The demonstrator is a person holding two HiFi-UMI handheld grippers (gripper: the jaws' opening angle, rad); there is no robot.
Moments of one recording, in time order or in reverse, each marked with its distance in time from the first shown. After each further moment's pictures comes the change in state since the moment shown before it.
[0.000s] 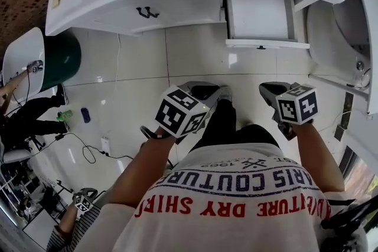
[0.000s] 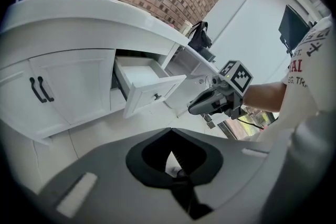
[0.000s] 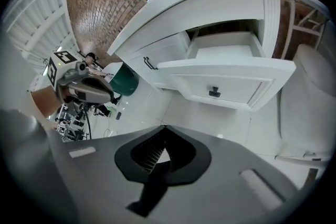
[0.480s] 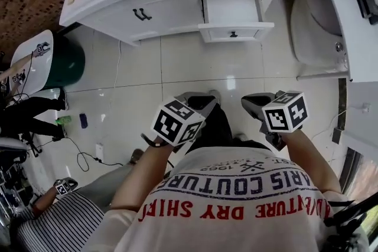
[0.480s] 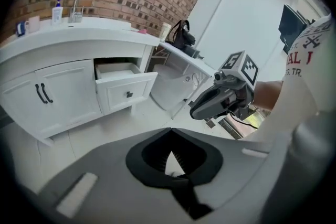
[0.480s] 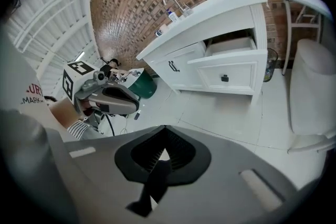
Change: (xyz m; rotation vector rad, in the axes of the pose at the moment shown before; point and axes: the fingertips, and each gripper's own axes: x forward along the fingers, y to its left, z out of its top) left arm 0.001 -0.159 -0.049 0.116 -0.086 0.074; right arm -0.099 0.077 -0.108 -0.089 -0.120 0.147
